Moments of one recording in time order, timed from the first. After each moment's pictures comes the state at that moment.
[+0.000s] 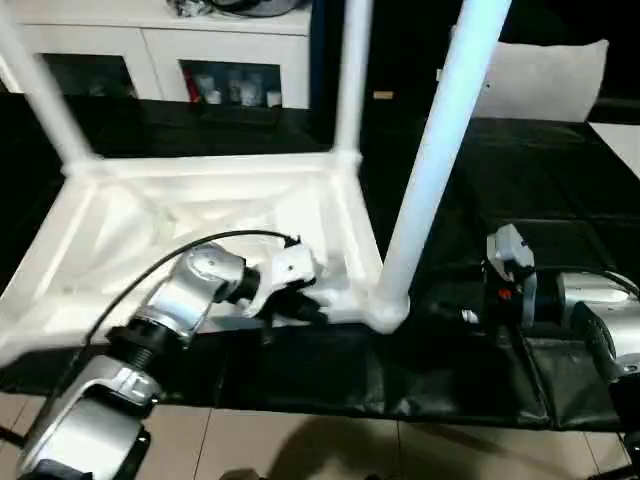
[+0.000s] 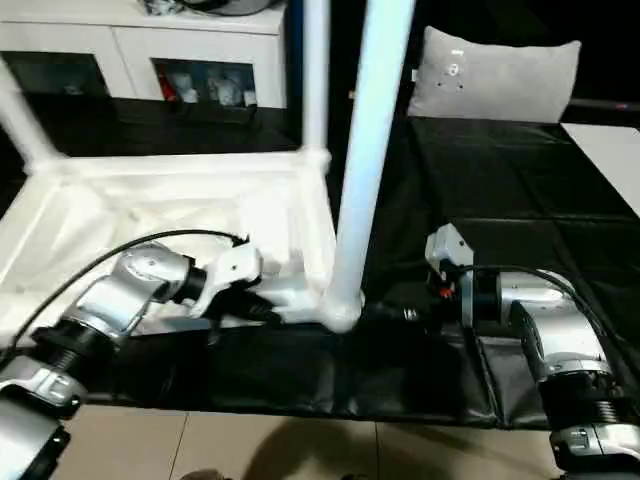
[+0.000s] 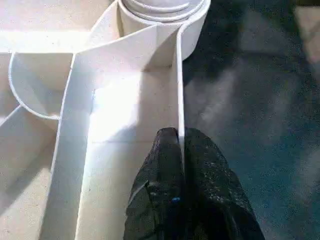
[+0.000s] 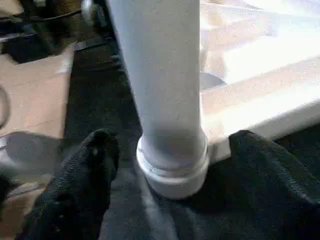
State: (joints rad) left arm -0.65 0.40 -0.41 0.54 0.06 0.12 -1.36; right arm -0.40 -0.59 0.08 0.38 0.29 0.19 1.42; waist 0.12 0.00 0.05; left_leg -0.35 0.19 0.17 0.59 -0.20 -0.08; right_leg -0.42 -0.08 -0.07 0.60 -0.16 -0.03
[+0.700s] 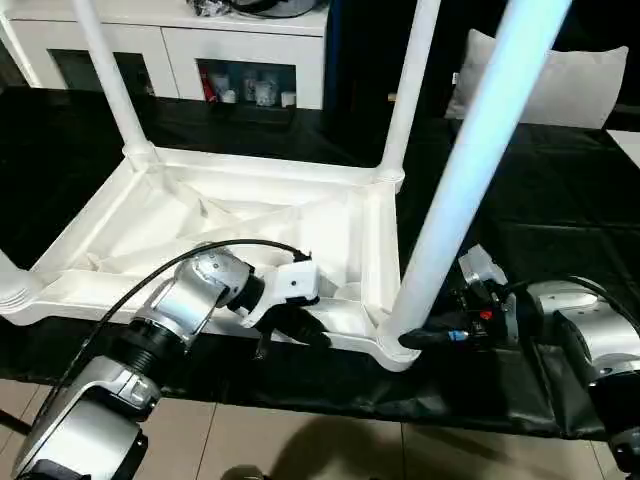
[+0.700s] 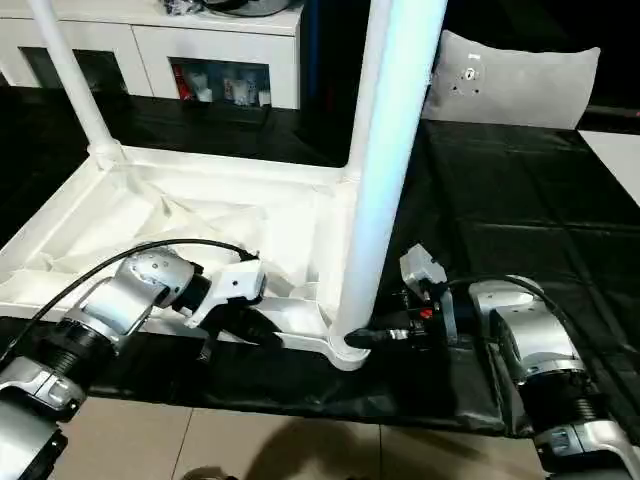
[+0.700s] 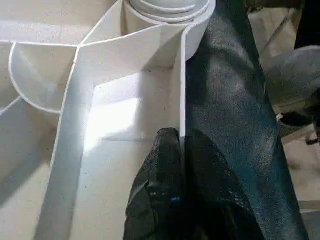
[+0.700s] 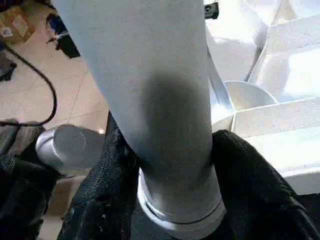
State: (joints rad) left arm -0.64 0.39 -0.42 0.52 0.03 0.16 -1.42; right arm -0.41 -0.54 0.14 0.40 0.29 0.23 1.47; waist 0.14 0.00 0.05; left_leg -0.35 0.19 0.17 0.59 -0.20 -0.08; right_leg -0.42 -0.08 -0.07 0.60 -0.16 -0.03
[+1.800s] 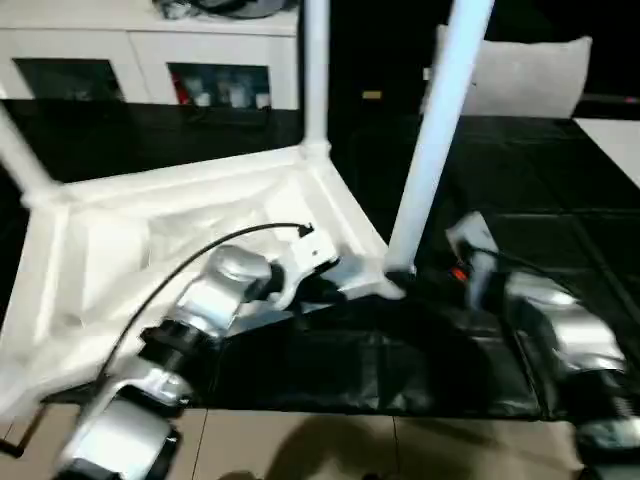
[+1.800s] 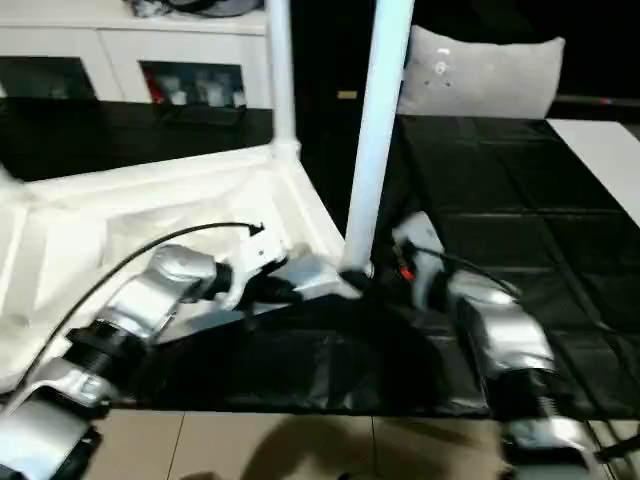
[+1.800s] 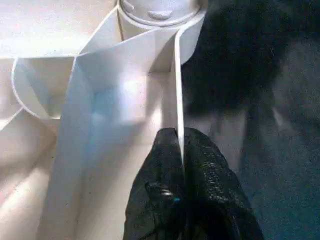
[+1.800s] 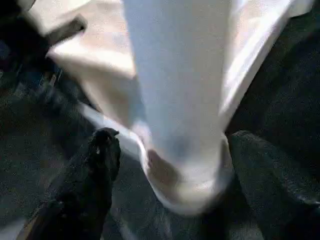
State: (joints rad) left arm -0.65 0.32 -0.36 0.53 0.07 0.28 -1.13; right arm -0.40 -0.48 0.04 0.41 0.22 0.26 1.10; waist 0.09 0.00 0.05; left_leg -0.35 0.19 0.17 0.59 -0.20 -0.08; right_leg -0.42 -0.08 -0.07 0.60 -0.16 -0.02
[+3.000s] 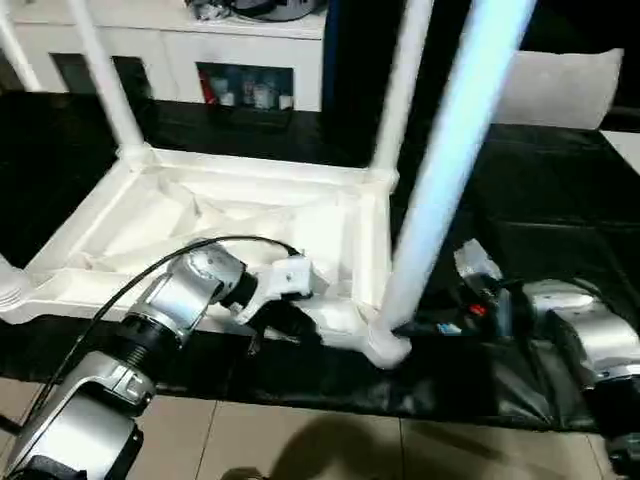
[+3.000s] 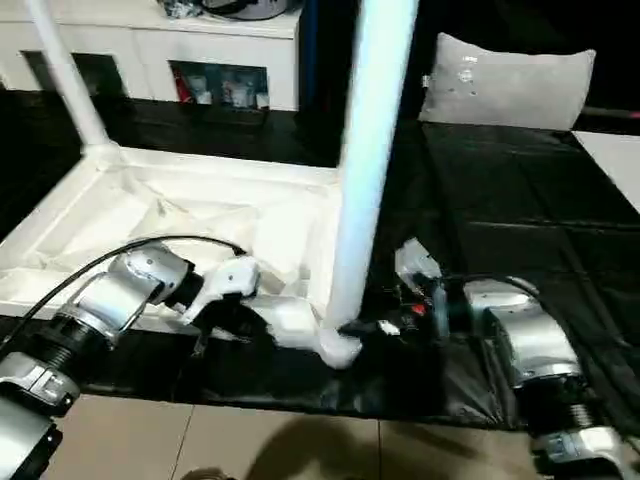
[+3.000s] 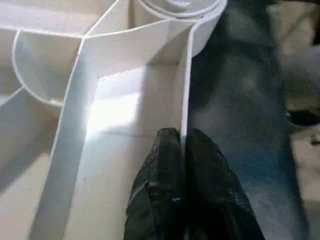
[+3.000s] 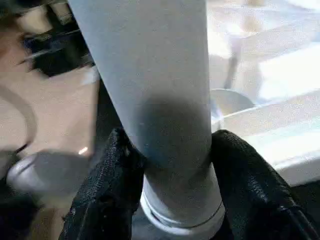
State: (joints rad) left arm -0.66 0.40 -0.41 0.53 0.06 0.24 -1.36; right arm -0.39 -0.48 0.11 0.33 0.30 0.32 1.30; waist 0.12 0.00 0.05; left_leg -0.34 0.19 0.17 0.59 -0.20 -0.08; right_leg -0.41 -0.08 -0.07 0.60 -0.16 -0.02
